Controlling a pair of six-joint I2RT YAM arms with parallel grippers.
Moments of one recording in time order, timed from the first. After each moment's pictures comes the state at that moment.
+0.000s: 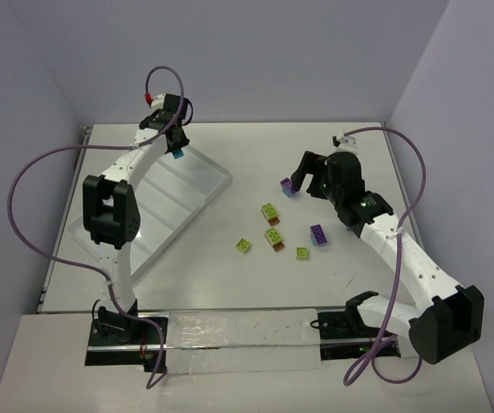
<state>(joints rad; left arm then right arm) -0.32 2.09 1.91 -0.68 -0.47 -0.59 0.37 1.12 0.96 -0.33 0.16 0.50</state>
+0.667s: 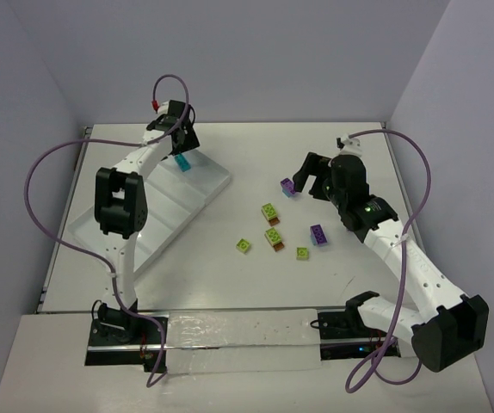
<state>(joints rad) -0.29 2.27 2.00 -0.63 -0.40 -0.56 0.37 1.06 0.94 -0.33 0.16 0.51</state>
